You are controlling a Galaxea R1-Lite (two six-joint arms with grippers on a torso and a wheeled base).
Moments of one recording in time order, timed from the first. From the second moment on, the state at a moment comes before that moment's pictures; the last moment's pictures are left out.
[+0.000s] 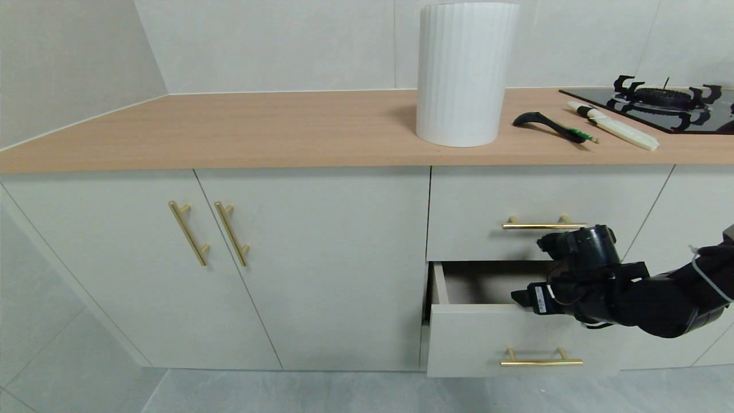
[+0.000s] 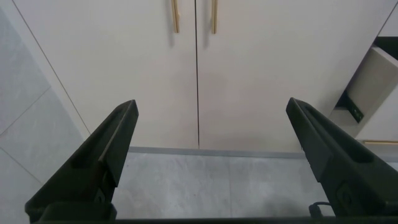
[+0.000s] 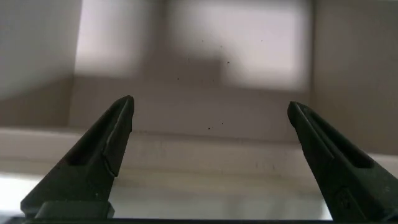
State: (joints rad) left arm 0.00 0.00 0.00 0.00 0.03 0.00; right arm 0.28 1.97 -0.80 -0.42 -0.20 0.12
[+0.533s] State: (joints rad) left arm 0.00 0.00 0.00 0.00 0.03 0.00; right arm 0.28 1.85 -0.81 -0.11 -0.17 0.01
